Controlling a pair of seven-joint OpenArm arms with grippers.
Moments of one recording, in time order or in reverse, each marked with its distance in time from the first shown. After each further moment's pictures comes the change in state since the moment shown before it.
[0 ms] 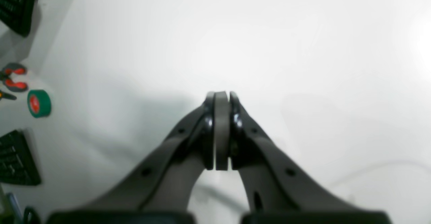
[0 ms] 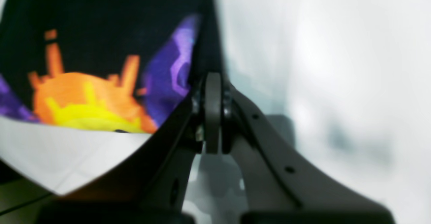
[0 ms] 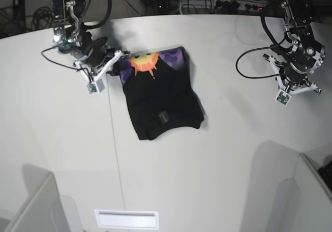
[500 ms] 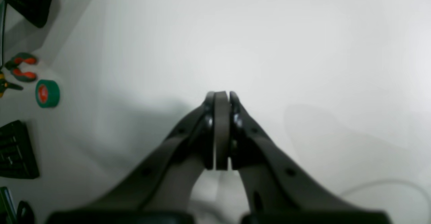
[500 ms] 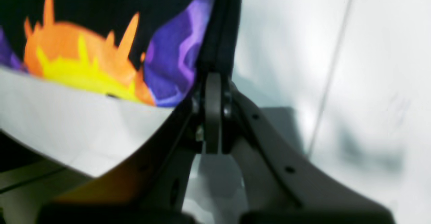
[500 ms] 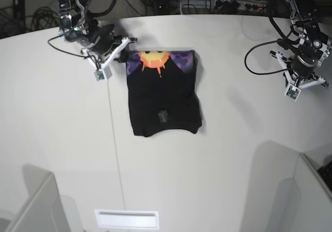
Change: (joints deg) left arm 2.7 0.0 -5.1 -0.2 -0.2 -0.4 -4.5; right arm -5.0 -1.9 -1.4 2.4 -0.2 -0.2 0.0
